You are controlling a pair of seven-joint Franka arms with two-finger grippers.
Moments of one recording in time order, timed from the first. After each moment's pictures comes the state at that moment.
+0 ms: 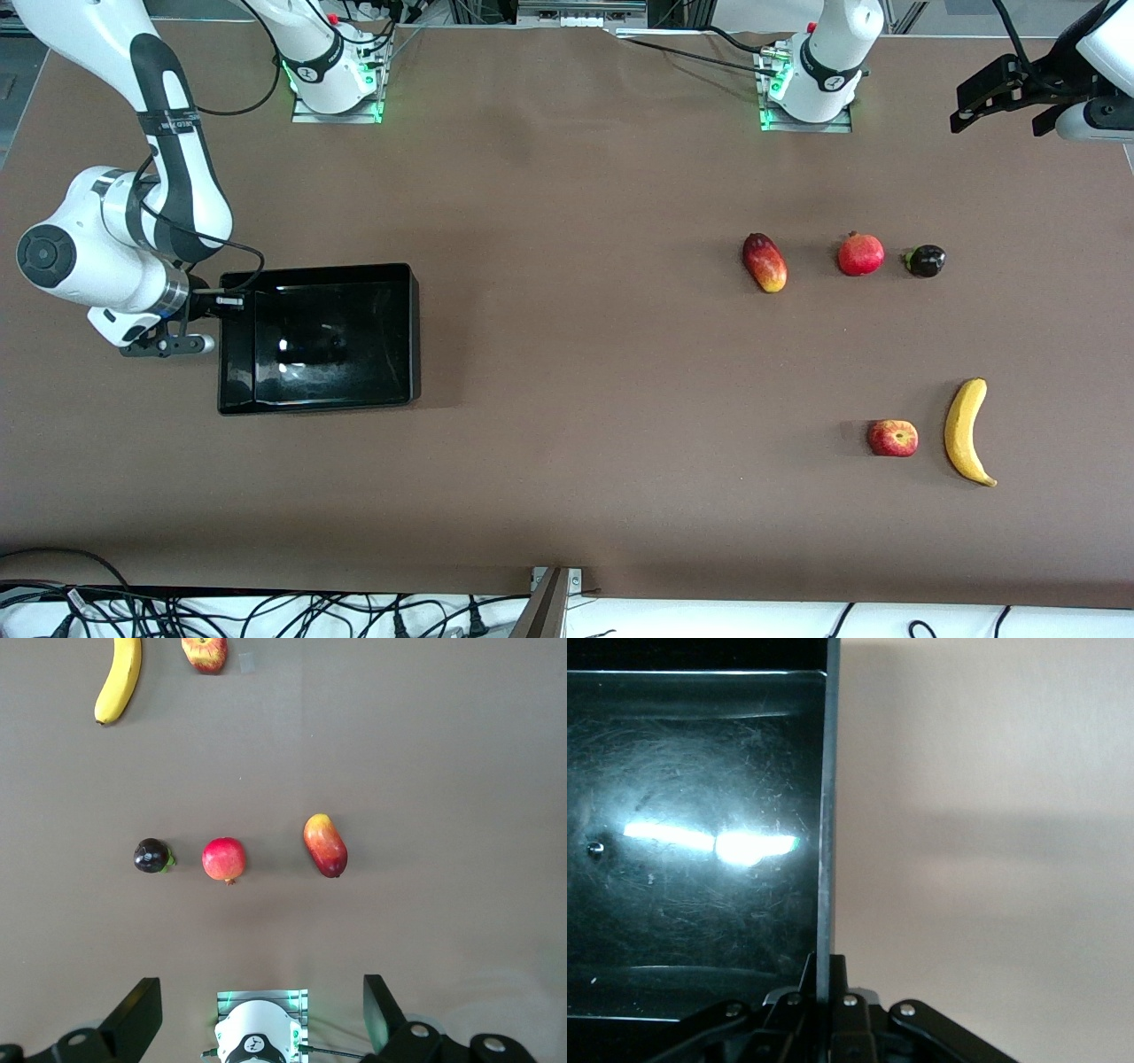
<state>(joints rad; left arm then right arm) -0.22 -0.09 0.15 -1.51 -0.04 1.28 -0.08 0.27 0.35 -0.39 -2.05 0.15 2.25 -0.26</state>
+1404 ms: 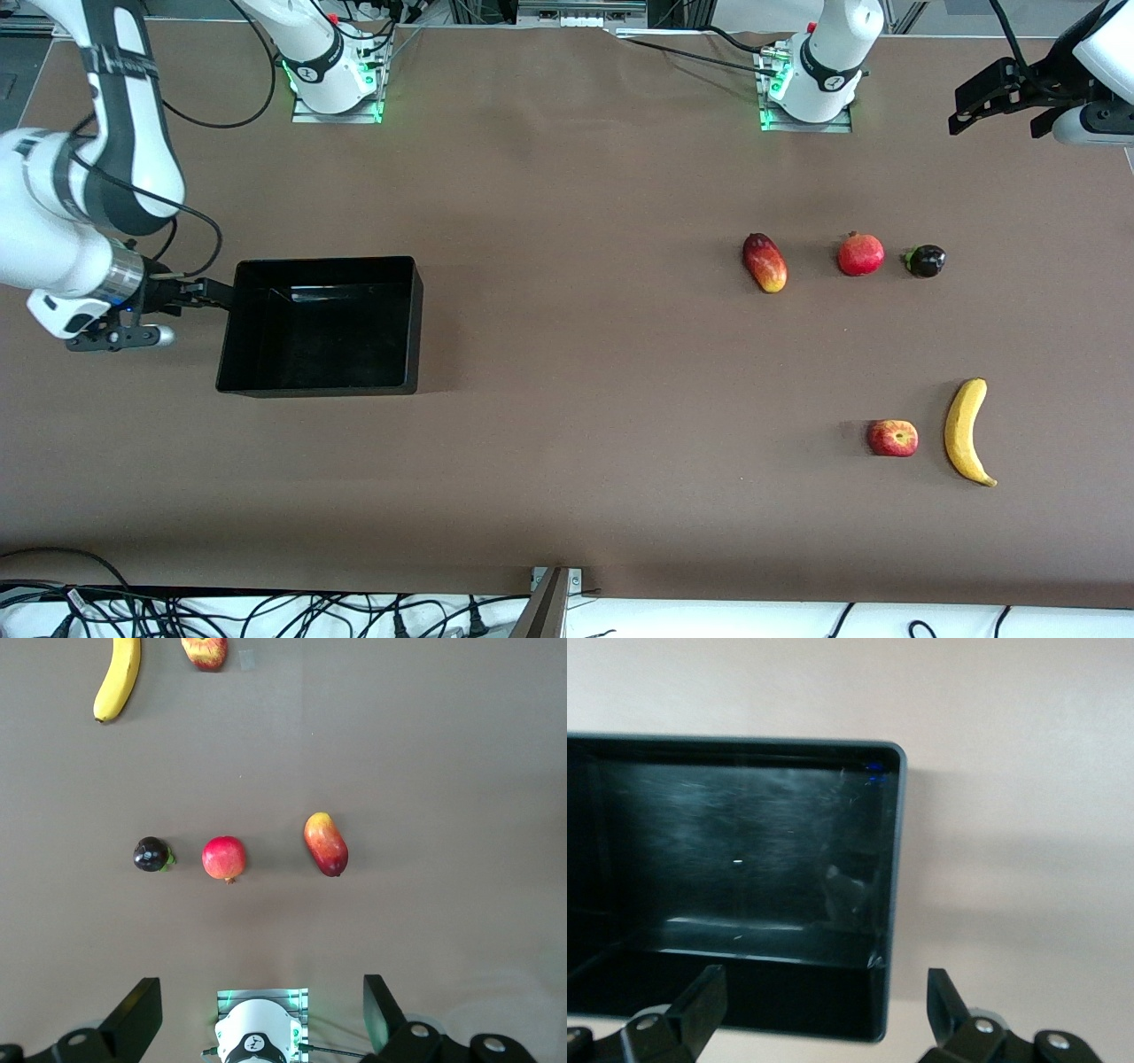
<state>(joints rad) -0.22 -0.08 0.15 -1.51 -0.04 1.28 -0.08 0.30 0.25 -0.39 -1.83 0.16 1.96 -0.22</state>
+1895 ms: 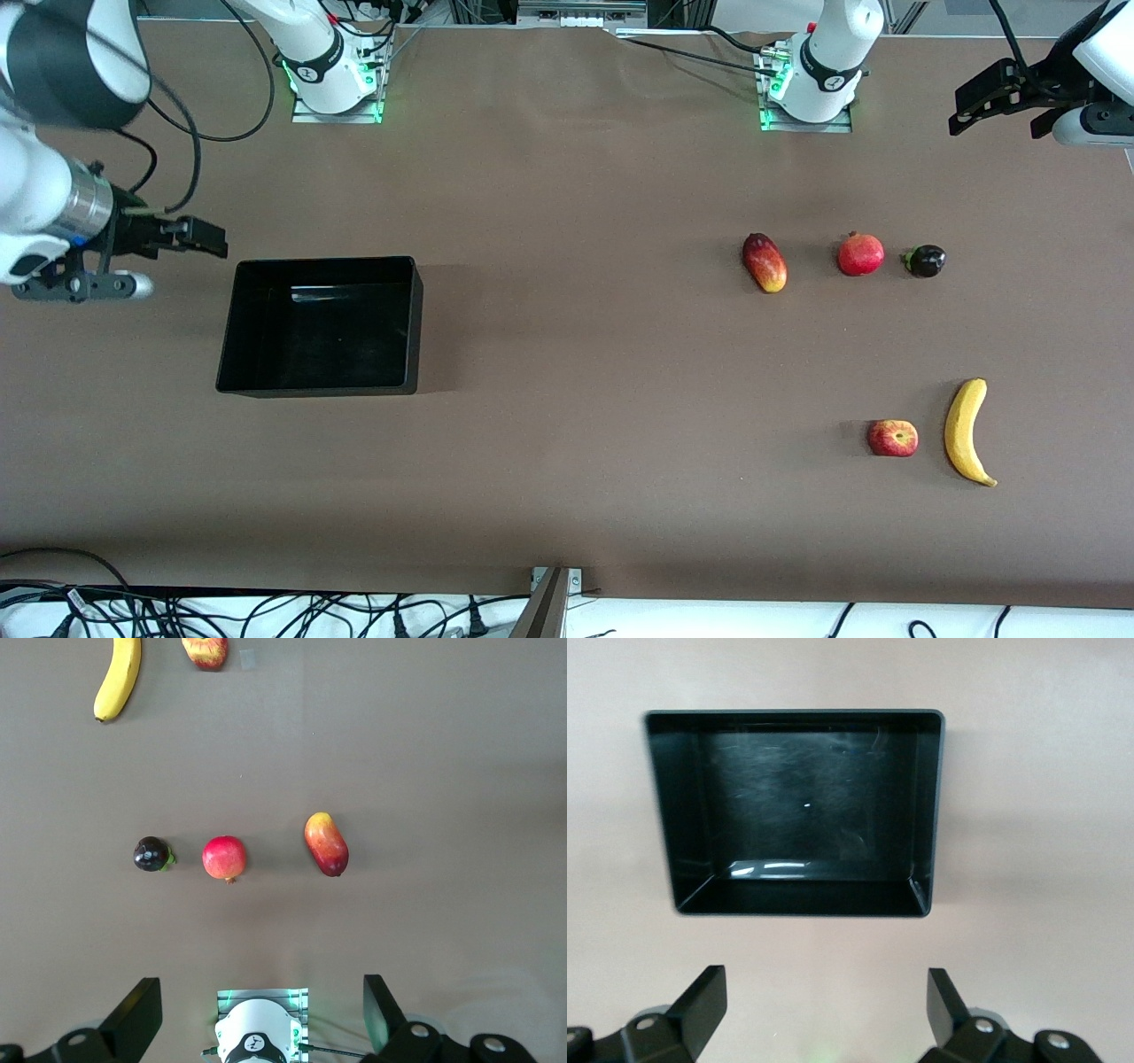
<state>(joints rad) -0.22 -0.08 0.15 -1.51 -0.04 1.28 -0.08 0.44 0.12 -0.39 -1.59 0.05 1.56 0.01</state>
